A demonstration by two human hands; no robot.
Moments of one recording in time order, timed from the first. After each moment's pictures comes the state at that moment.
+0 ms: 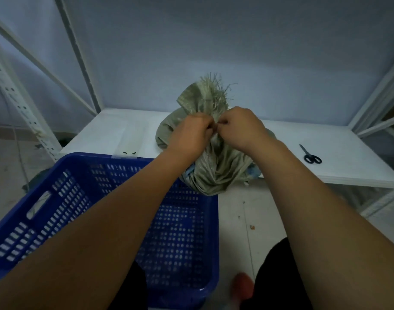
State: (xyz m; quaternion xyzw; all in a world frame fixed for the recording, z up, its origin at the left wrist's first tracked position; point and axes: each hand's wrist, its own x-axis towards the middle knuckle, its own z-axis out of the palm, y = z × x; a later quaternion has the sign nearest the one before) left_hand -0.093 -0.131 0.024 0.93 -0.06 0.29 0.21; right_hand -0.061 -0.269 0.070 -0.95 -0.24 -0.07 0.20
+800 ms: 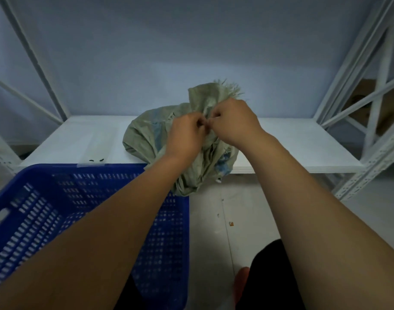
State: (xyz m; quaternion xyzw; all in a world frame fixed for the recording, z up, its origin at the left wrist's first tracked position) left_hand -0.060 -0.213 0.016 0.88 -0.02 0.31 0.36; right_hand -0.047 -0.341 0.081 -0.94 -0.20 -0.10 0.25
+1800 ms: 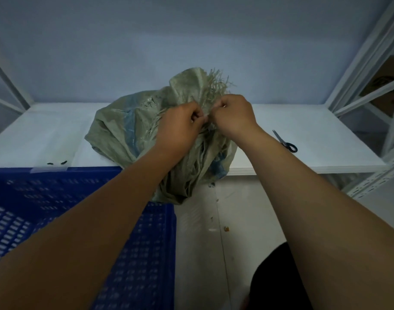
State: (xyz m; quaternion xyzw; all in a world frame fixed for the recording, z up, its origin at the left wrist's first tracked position) left_hand 0.049 -0.215 -0.034 0.90 -0.05 0.30 0.32; right_hand 0.083 -0.351 0.006 -0.90 -0.07 -0.06 0.43
